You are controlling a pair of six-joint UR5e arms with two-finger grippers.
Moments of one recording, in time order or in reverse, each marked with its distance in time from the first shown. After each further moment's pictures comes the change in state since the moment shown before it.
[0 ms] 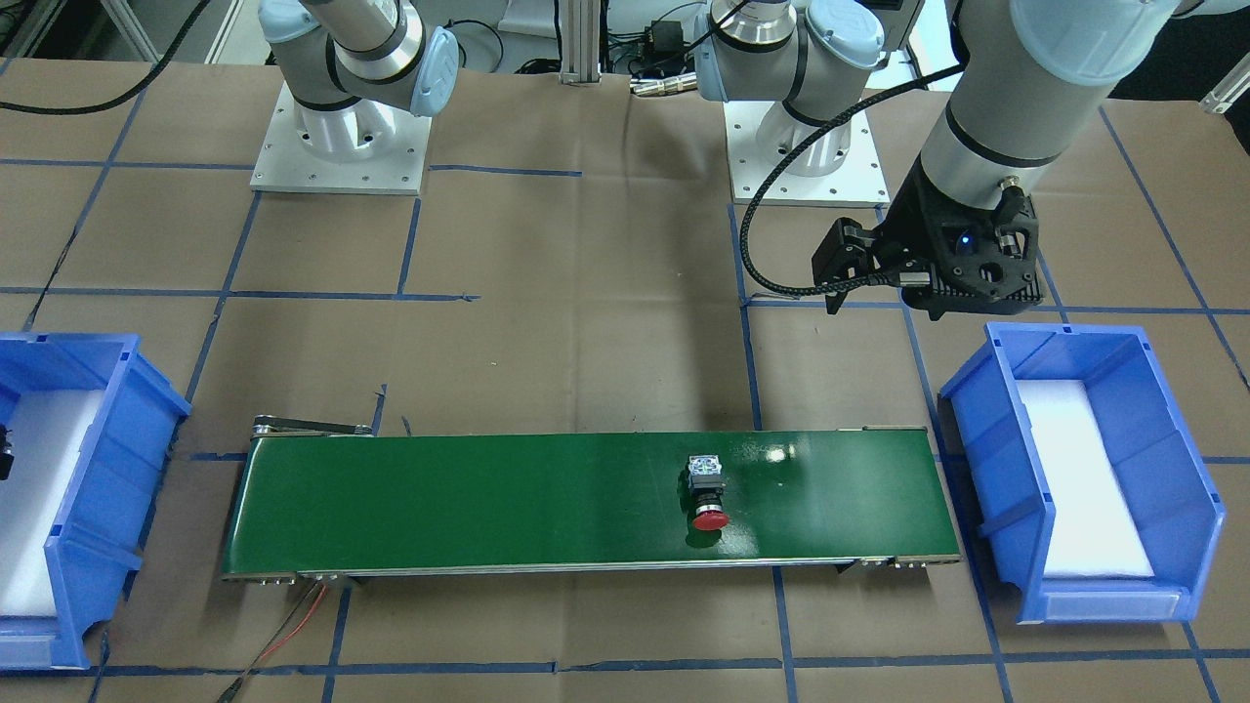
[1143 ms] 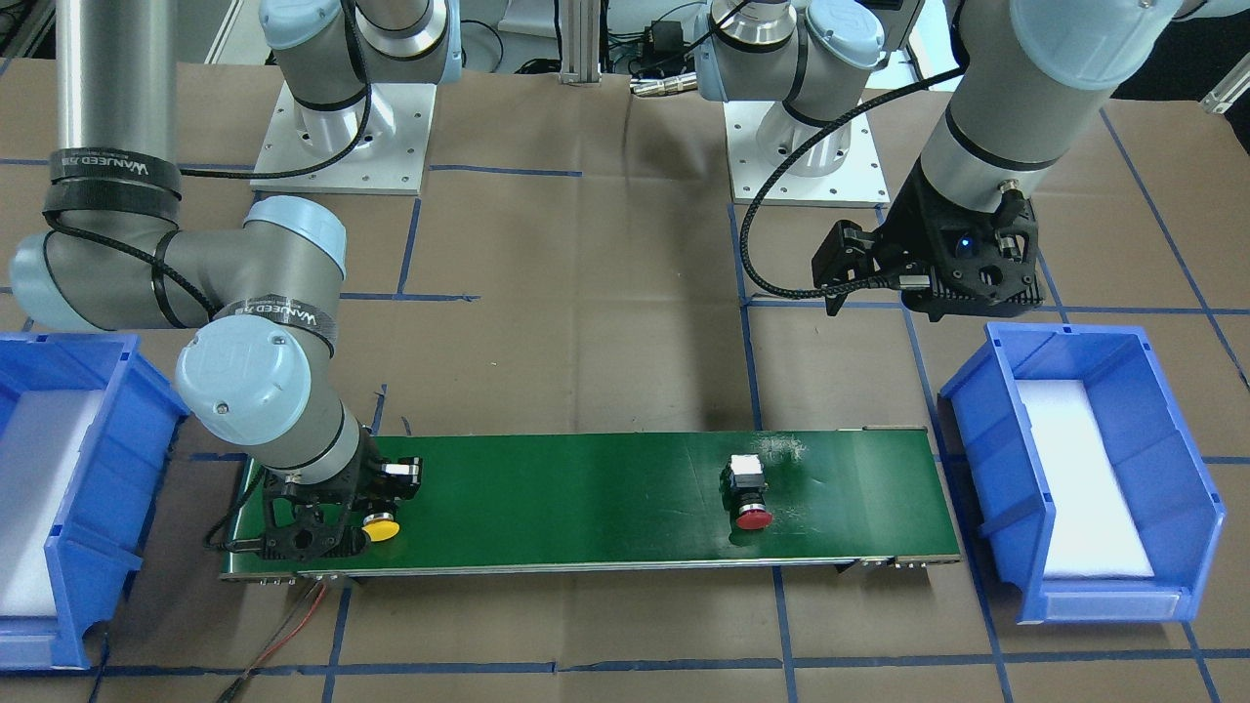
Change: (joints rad) left arm 0.000 -0.003 0.002 0.000 0.000 0.000; right arm 0.427 0.028 0.345 -0.432 0.046 0.400
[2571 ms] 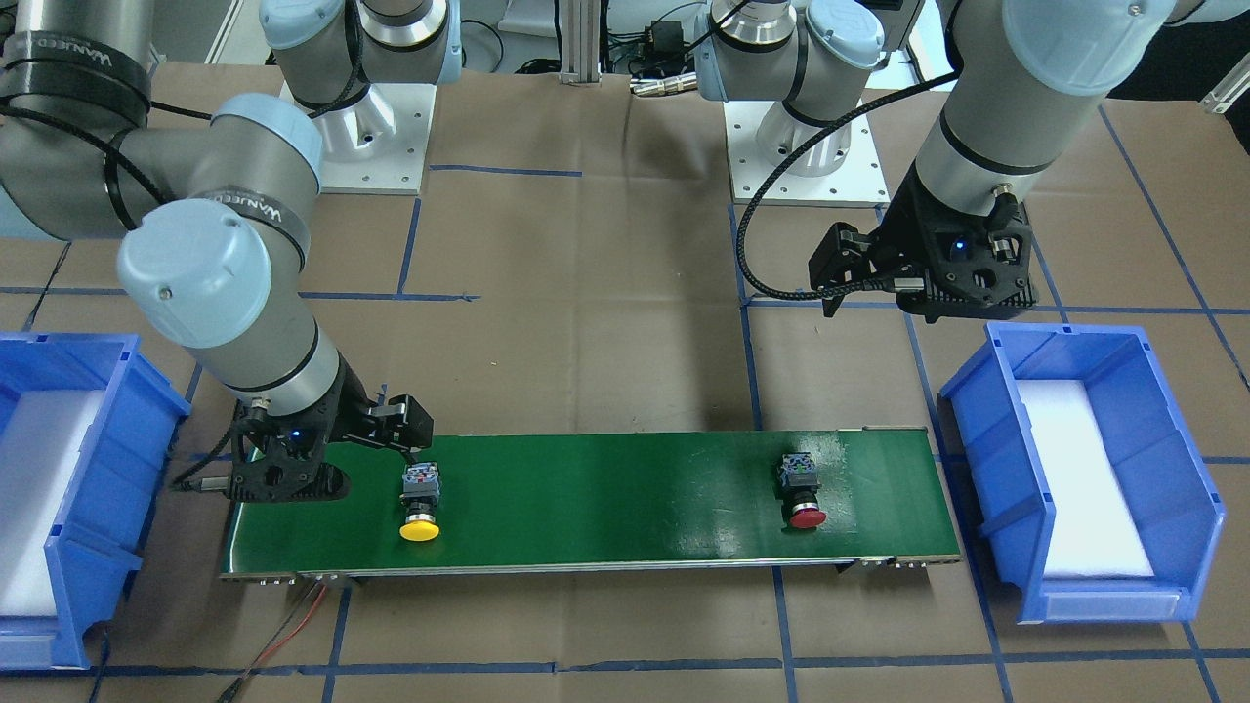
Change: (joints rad) left arm -0.003 0.001 -0.011 0.009 0.001 0.001; right arm 0.000 -0.111 0.011 0.057 0.071 0.021
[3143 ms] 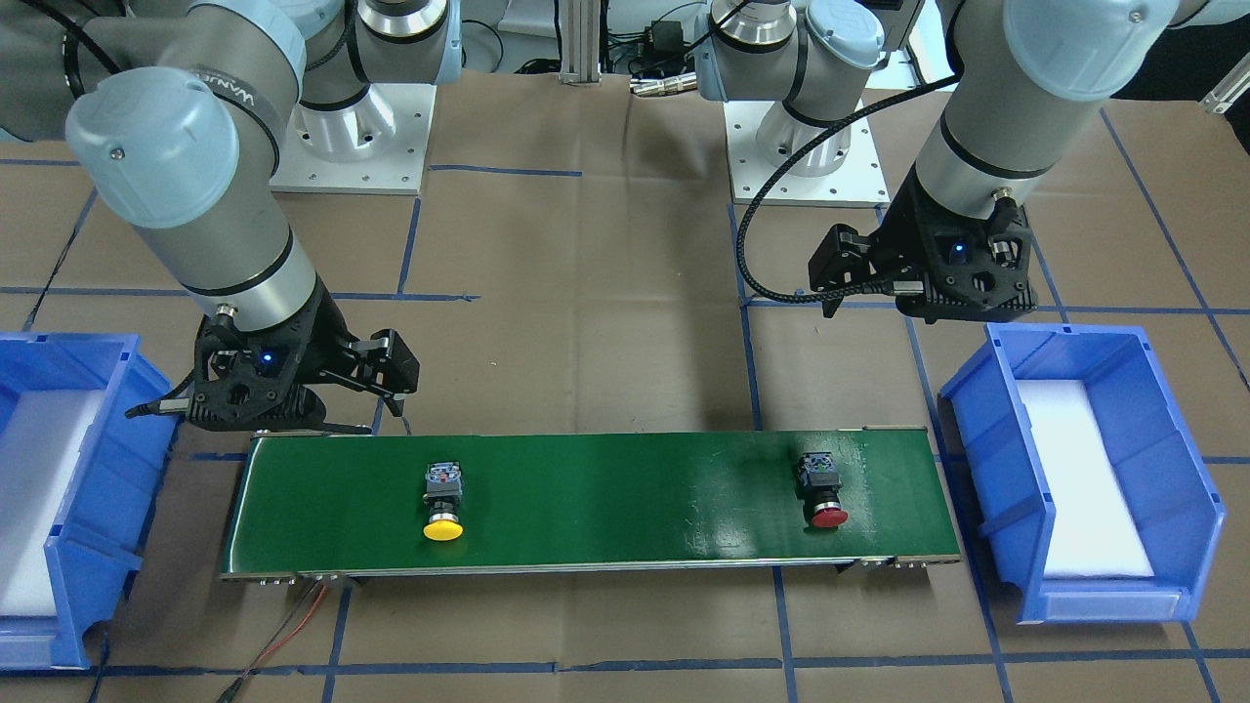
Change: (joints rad) left arm 0.000 -0.004 0.003 -0.008 0.000 0.000; right arm -0.002 -0.123 0.006 0.063 -0.002 -0.001
